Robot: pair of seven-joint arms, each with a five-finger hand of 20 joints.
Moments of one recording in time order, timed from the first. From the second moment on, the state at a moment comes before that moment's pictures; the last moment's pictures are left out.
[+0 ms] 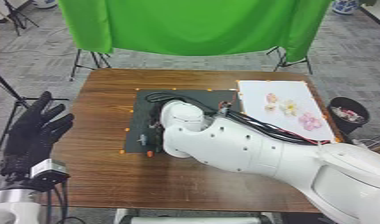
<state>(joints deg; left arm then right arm) 139.3 -47.5 -104.1 -130.0 28.5 21.2 26.7 -33.6 -78.0 10.1 -82.9 -91.5 0.7 55.5</state>
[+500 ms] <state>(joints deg) 143.0 -45.2 -106.1 -130.9 26.3 22.0 29.6 -33.5 -77.7 10.5 -84.2 -90.8 -0.6 55.4</state>
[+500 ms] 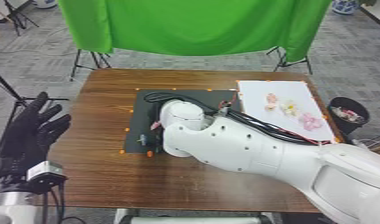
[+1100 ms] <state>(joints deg) 152.4 -48.0 -111.6 -132.5 26.1 21.4 30.1 -30.3 -72.3 13.6 -98.8 -90.3 -9.4 54.1</state>
